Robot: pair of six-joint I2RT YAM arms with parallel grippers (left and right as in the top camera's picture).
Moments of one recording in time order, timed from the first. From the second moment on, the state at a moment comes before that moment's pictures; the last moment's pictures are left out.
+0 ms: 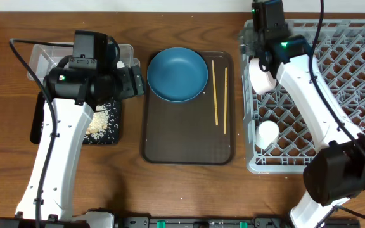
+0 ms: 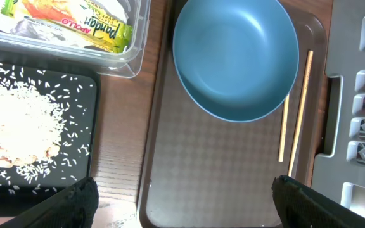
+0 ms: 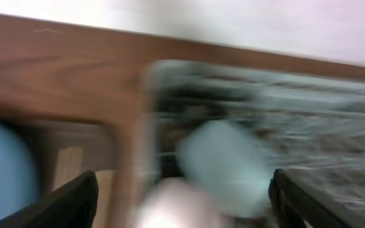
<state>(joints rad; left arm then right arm) -0.10 1.46 1.47 -1.09 0.17 -0.33 0.30 1.87 1.71 -0.64 0.23 0.12</state>
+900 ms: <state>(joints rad) -0.10 1.46 1.47 -1.09 0.17 -0.33 0.44 2.17 1.71 -0.70 -0.09 0.49</state>
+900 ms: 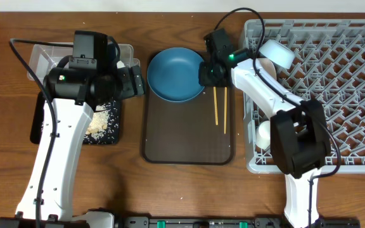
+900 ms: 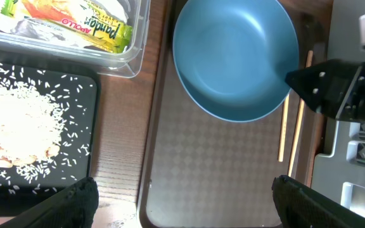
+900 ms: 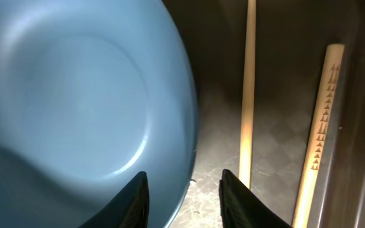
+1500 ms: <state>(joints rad) -0.10 1.46 1.47 -1.09 0.17 -0.33 0.45 2.22 1.71 -0.69 -0.08 0.50</state>
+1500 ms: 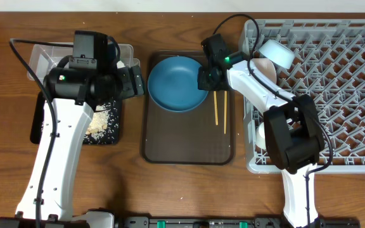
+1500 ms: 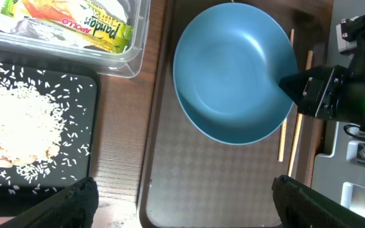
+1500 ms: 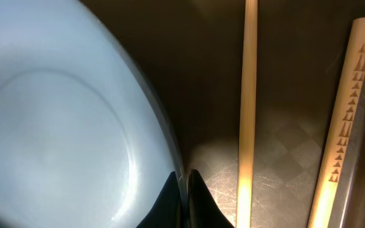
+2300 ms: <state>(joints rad) -0.10 1.46 1.47 -1.09 0.17 -0.33 0.24 1.62 1.75 -0.71 0.38 0.36</state>
